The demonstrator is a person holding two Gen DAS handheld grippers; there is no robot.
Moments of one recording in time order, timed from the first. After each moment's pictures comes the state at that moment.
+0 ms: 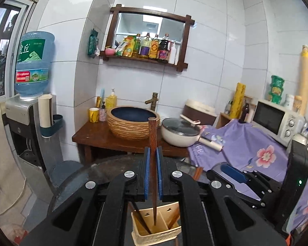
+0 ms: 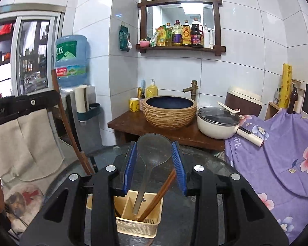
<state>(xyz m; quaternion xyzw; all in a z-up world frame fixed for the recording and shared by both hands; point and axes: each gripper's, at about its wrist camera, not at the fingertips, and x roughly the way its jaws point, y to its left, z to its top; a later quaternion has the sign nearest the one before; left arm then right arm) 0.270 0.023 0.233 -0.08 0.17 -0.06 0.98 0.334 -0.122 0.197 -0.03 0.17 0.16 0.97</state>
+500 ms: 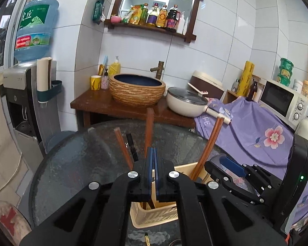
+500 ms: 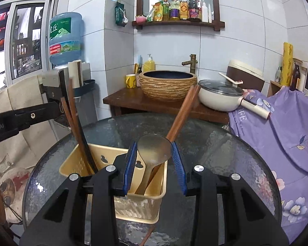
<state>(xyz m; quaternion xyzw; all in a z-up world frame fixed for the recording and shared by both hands) 0.290 0.025 0.136 -0.09 0.24 -0.06 0.96 0.351 -0.117 0.096 -0.03 0.22 0.15 0.96</state>
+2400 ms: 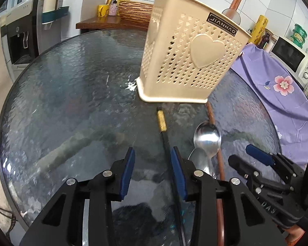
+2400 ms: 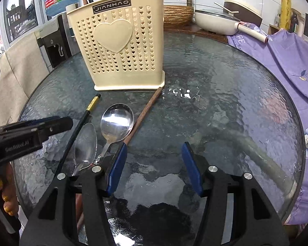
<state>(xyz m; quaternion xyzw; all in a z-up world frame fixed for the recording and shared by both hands) 0.217 0.018 -0.044 -0.11 0.42 -0.06 0.90 0.236 -0.141 -0.059 -0.03 0.40 0.14 0.90</state>
